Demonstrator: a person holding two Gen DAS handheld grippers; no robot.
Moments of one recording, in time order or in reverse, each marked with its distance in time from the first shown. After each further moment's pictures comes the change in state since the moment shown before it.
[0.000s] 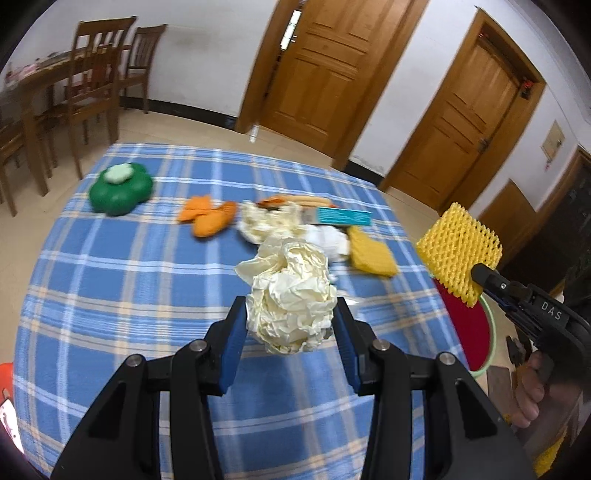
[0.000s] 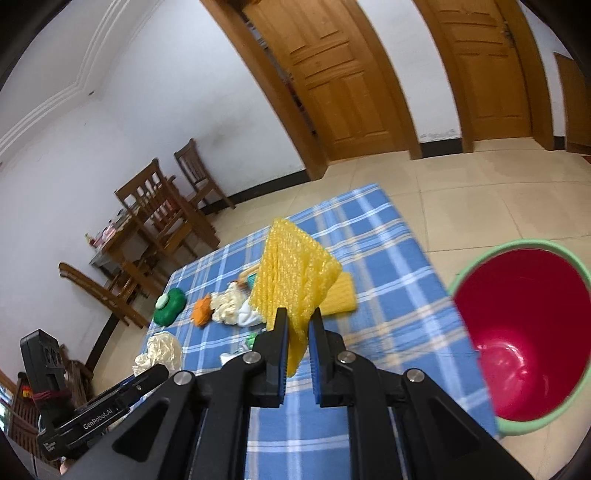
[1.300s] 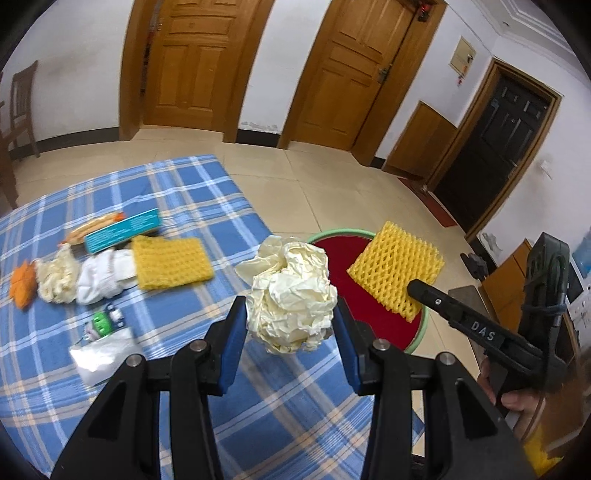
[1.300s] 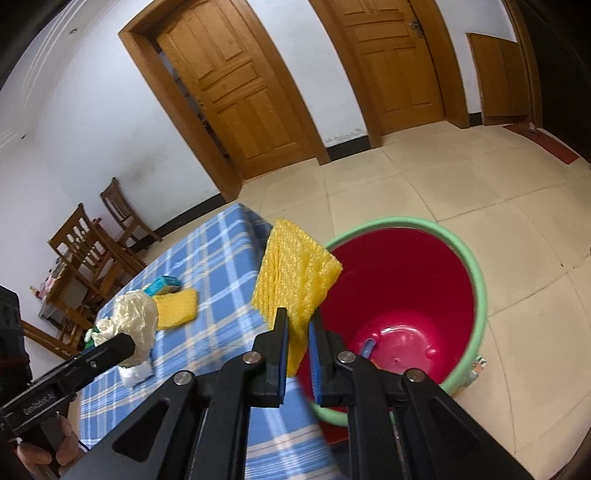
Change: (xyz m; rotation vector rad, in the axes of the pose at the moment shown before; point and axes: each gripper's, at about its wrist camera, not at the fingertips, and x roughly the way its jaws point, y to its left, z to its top) left arm 0.068 -0.178 0.003 0.325 0.133 -0.254; right arm -0.061 -0.129 -0.021 0.174 -0.061 -0.269
